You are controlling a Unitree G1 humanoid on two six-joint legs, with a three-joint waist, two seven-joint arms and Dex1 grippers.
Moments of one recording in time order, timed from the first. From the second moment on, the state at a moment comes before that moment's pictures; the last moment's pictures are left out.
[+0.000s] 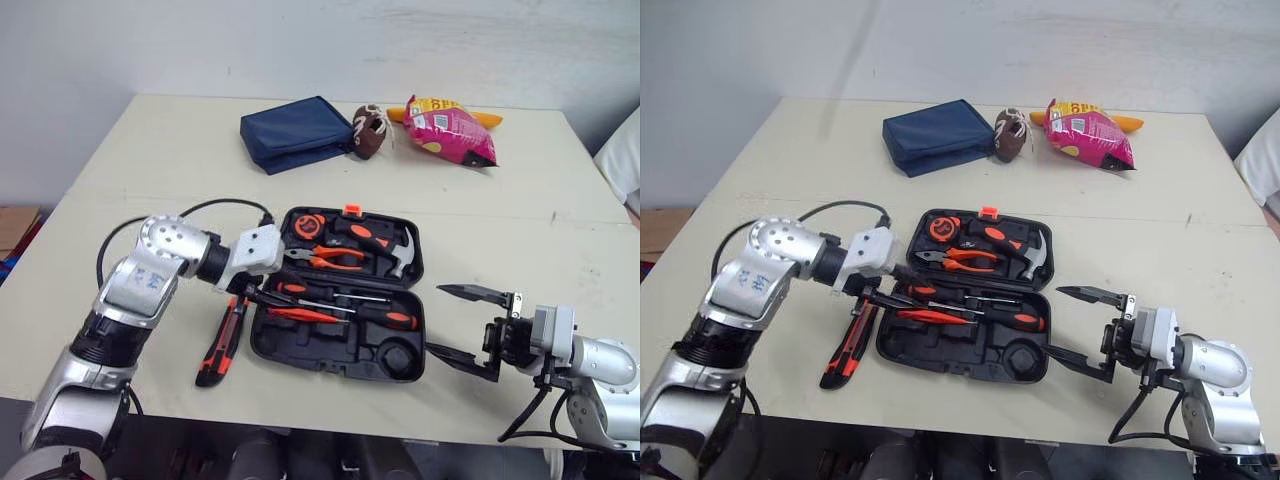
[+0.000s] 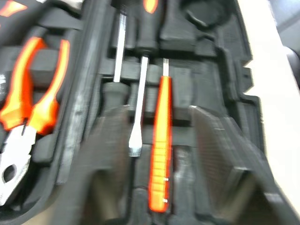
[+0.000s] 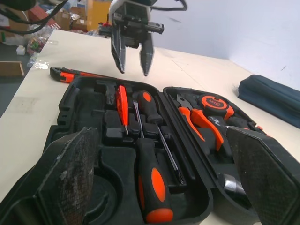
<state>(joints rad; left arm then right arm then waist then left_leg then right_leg) -0.60 0.65 -0.17 -0.03 -0.22 0.32 -1.34 0.03 -0.62 -0.20 -0.08 0.56 -0.28 1.32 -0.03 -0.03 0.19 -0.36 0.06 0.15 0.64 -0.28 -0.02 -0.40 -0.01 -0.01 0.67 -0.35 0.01</state>
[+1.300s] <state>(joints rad) -0.52 0.55 -0.26 0.16 -0.14 0.07 -1.22 0.03 -0.62 -0.20 -0.12 0.55 -0.25 1.26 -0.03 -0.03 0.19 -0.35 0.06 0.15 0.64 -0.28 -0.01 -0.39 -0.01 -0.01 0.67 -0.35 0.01</state>
